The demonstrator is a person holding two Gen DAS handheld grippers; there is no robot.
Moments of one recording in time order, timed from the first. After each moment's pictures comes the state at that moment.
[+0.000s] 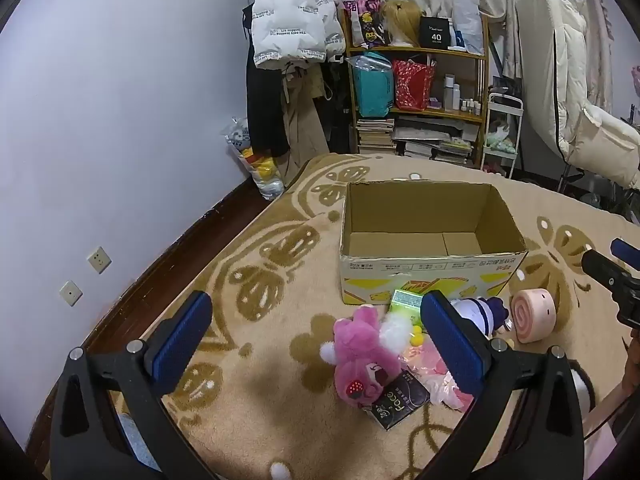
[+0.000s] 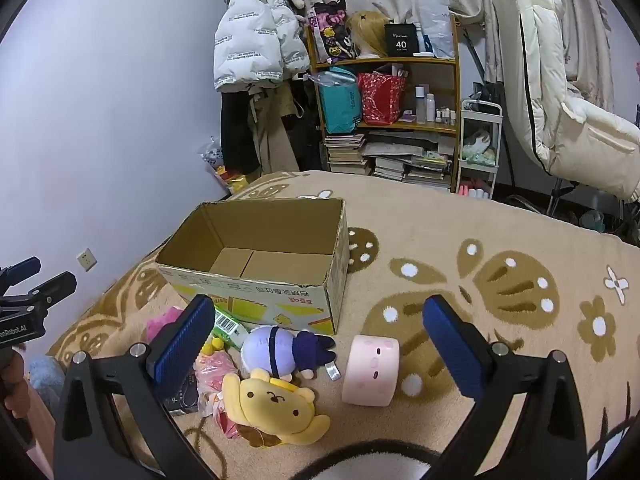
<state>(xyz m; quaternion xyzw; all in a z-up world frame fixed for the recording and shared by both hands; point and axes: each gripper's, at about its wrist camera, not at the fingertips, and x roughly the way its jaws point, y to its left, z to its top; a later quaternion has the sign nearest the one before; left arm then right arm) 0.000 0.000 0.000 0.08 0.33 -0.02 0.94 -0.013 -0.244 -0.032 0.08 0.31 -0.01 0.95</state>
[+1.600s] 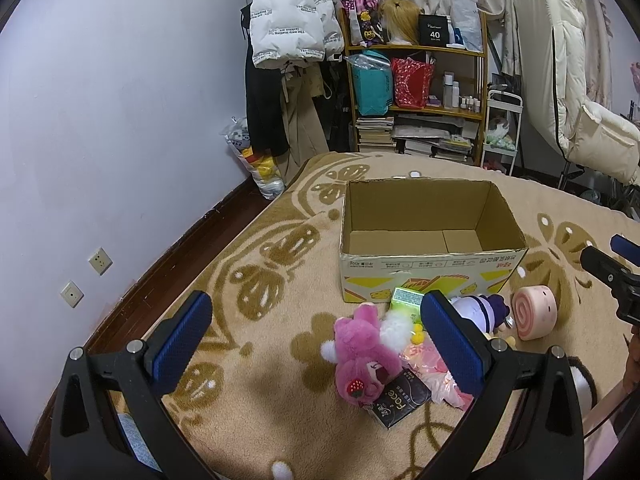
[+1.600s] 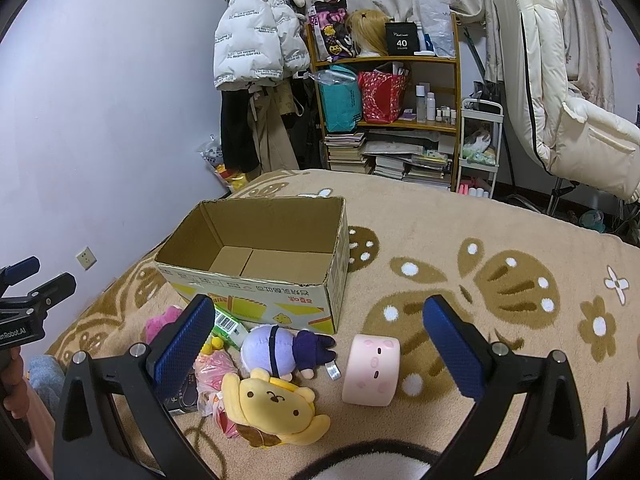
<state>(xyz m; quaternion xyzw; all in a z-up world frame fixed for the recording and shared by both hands) 0.000 -0.001 -0.007 0.08 0.33 -0.02 0.94 -0.012 -0.245 -0.033 0.08 0.31 -0.01 0.95</state>
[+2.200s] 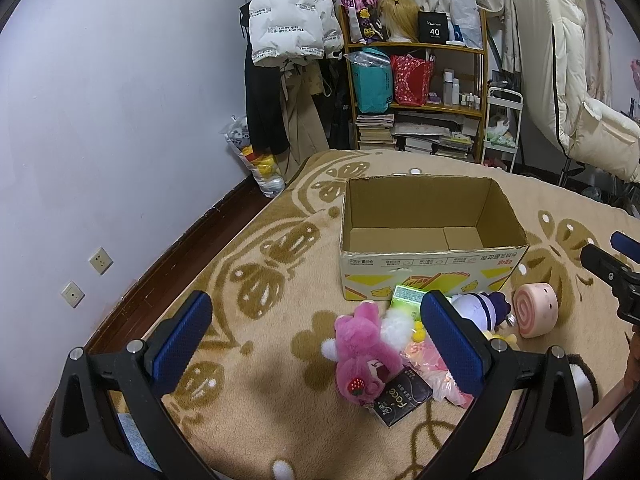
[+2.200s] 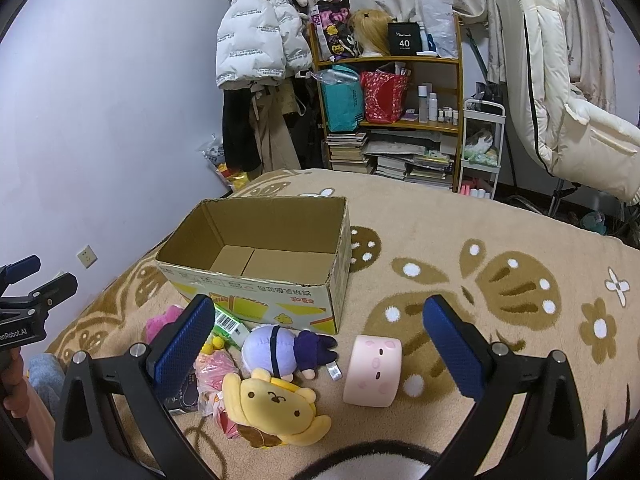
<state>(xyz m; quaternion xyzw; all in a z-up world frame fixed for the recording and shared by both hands) 0.002 -0.001 -0.006 0.08 0.33 -0.02 0.94 -0.012 -0.244 -0.033 0.08 0.31 -0.01 0.95</state>
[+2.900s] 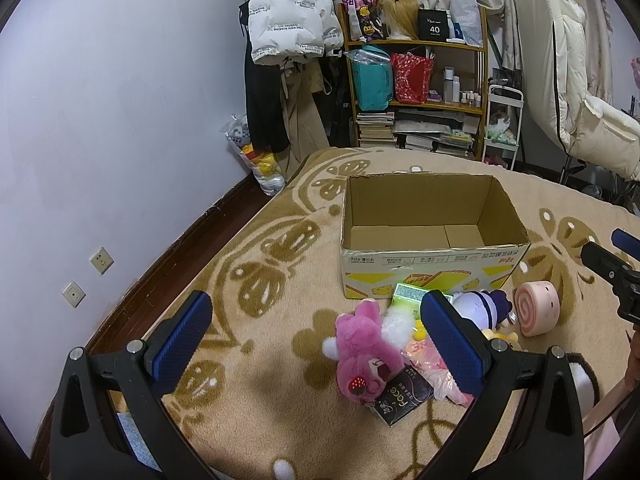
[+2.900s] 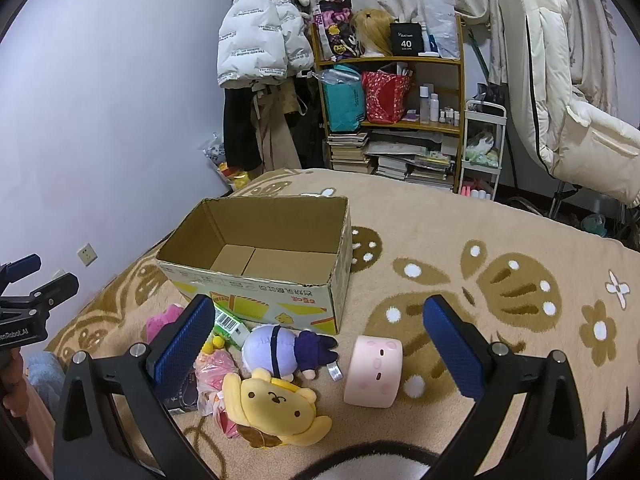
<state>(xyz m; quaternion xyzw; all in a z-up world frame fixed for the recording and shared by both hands) 0.001 0.000 -0.011 0.08 0.34 -0.02 0.94 -0.011 -0.243 -0.034 0.07 0.31 -0.01 0.95</state>
